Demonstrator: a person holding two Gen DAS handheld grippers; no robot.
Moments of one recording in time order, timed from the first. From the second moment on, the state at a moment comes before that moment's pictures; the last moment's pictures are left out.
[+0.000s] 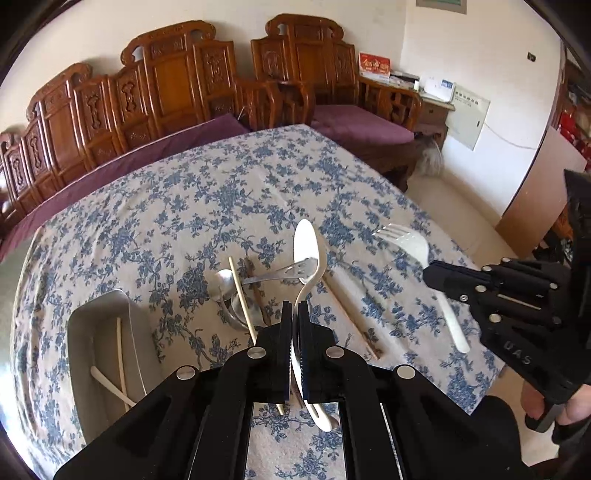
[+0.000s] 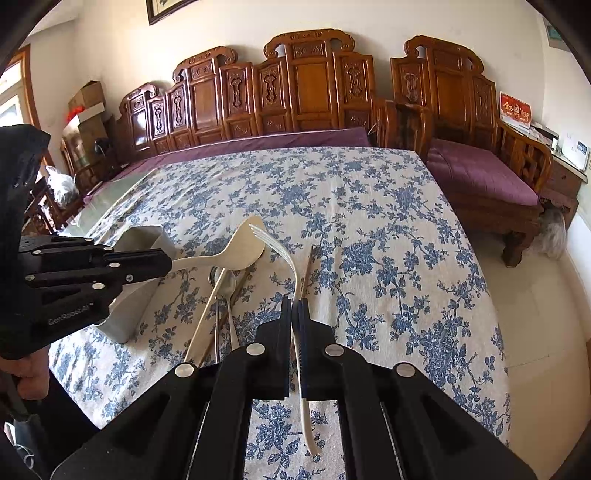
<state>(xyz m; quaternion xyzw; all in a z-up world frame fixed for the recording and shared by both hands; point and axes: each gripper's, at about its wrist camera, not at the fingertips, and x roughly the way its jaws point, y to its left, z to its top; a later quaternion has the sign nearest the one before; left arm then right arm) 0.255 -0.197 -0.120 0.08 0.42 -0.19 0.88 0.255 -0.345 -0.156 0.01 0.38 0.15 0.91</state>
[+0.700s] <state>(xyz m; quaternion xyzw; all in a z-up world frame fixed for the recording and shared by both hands) 0.239 -0.174 -0.069 0.05 0.38 -0.17 0.91 0.248 -0.332 -0.141 0.00 0.36 0.16 0.92</state>
